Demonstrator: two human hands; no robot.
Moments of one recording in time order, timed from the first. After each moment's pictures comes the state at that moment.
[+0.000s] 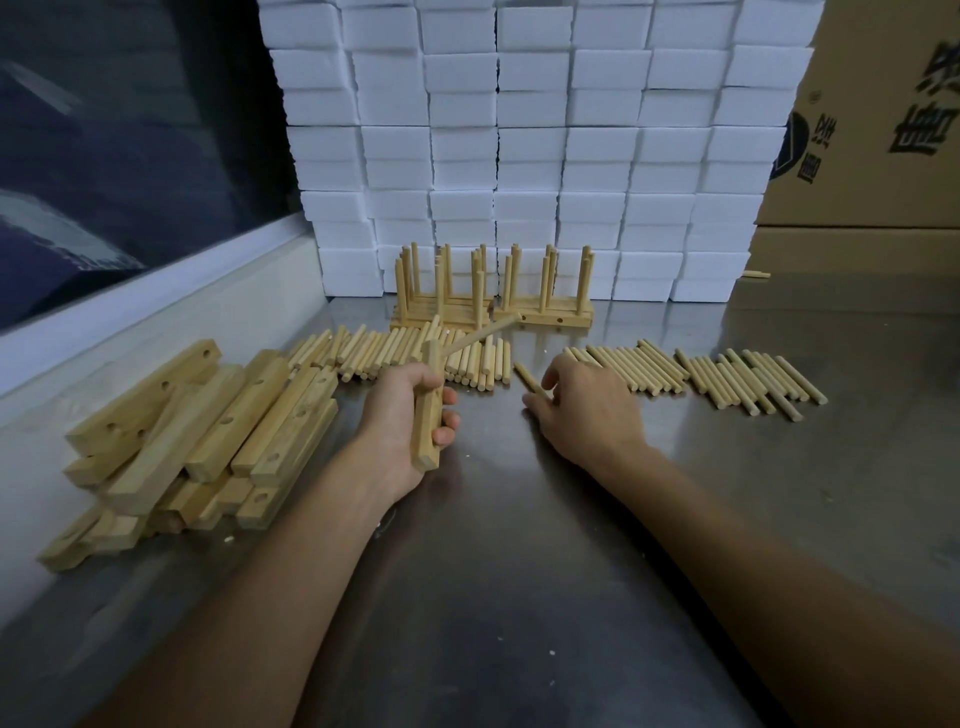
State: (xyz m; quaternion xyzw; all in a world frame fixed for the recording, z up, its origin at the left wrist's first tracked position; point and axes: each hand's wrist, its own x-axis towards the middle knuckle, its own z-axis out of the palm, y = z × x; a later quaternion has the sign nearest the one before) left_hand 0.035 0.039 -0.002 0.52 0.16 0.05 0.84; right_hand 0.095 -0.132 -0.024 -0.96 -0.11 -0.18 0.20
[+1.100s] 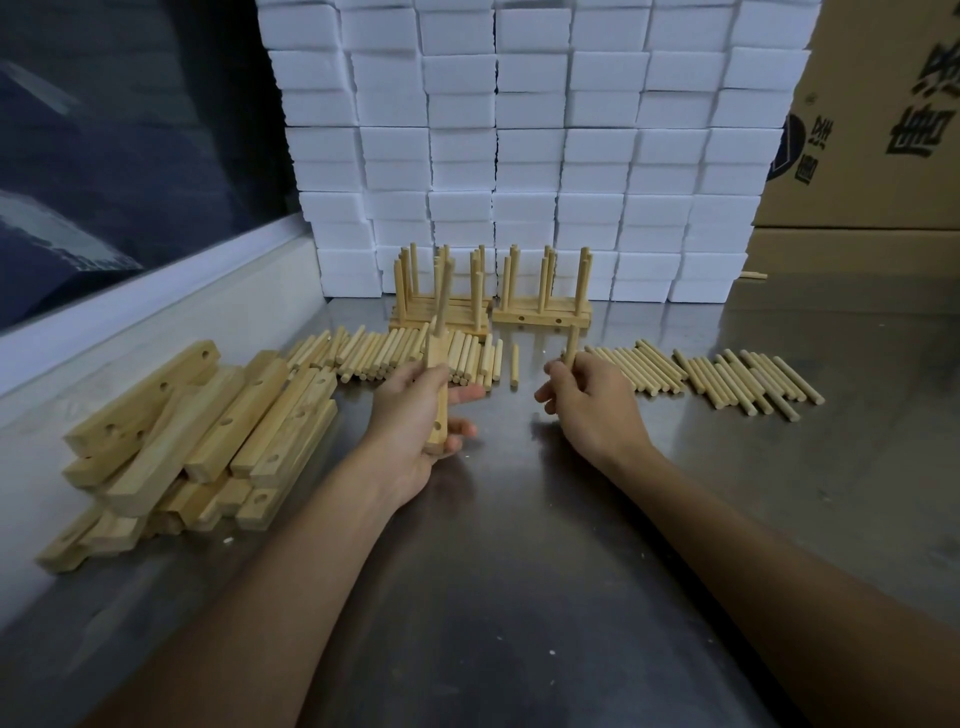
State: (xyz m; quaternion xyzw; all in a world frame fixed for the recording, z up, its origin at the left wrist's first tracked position) left_hand 0.035 0.032 -0.002 0.58 0.14 0.06 0.80; right_hand 0.089 -0.139 -0.025 -0.83 -0.11 -0.15 0.52
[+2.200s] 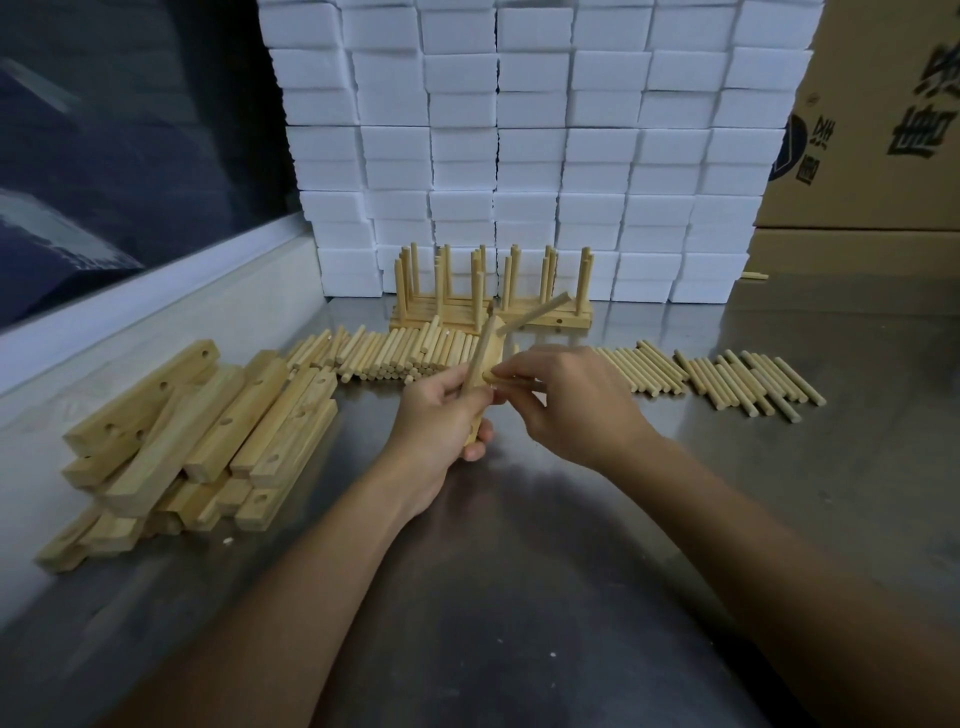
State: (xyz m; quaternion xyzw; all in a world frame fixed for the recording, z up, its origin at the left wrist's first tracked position) left_hand 0.033 0.016 -0.014 0.64 0.03 0.07 0.76; right_hand 0.068 -0.130 0.005 -0.88 -0.34 -0.28 0.21
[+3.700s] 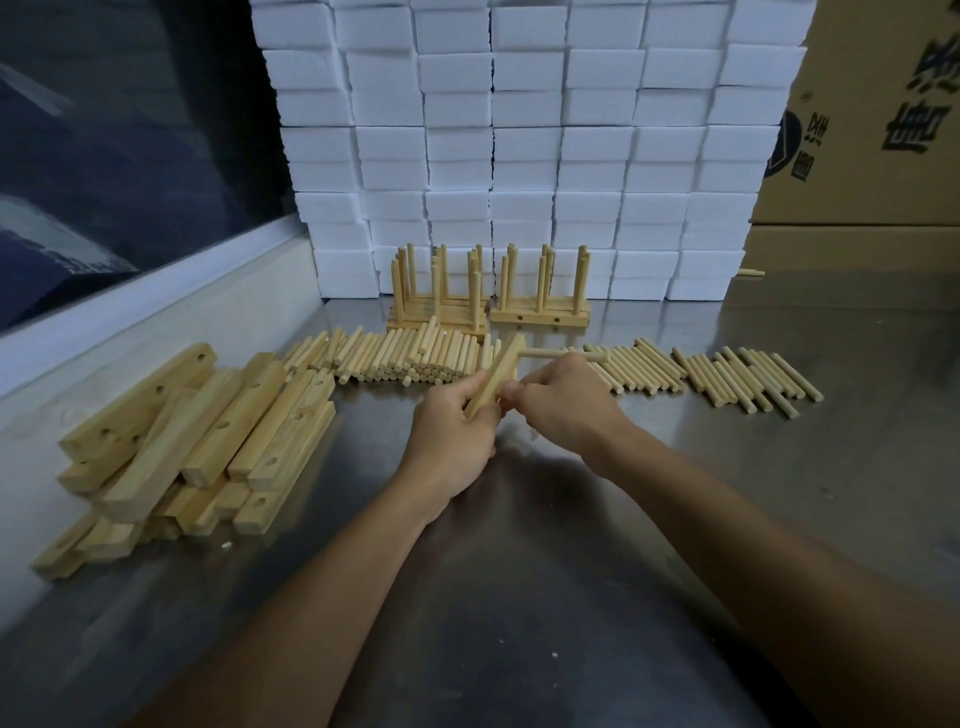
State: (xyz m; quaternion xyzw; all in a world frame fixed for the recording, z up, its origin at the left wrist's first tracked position) left_hand 0.037 0.012 -0.027 0.79 -0.01 0.13 0.60; right_hand 0.073 -0.116 0.005 -0.90 -0.09 -0.03 0.43
